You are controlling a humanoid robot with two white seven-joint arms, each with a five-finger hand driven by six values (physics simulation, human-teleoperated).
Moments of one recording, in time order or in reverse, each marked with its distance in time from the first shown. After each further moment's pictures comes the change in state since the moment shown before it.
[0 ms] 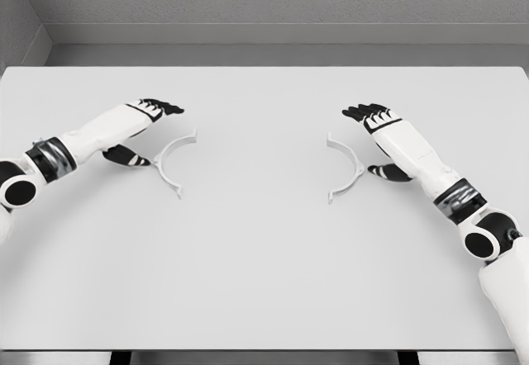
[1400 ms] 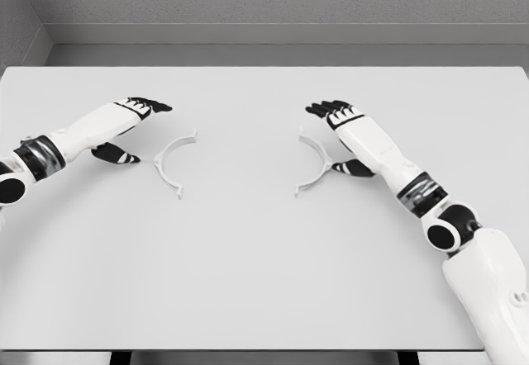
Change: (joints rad) left arm -0.011 0.024 -0.001 0.027 0.008 0.000 -0.001; right arm -0.049 0.086 0.088 -0.002 0.005 0.049 0.010
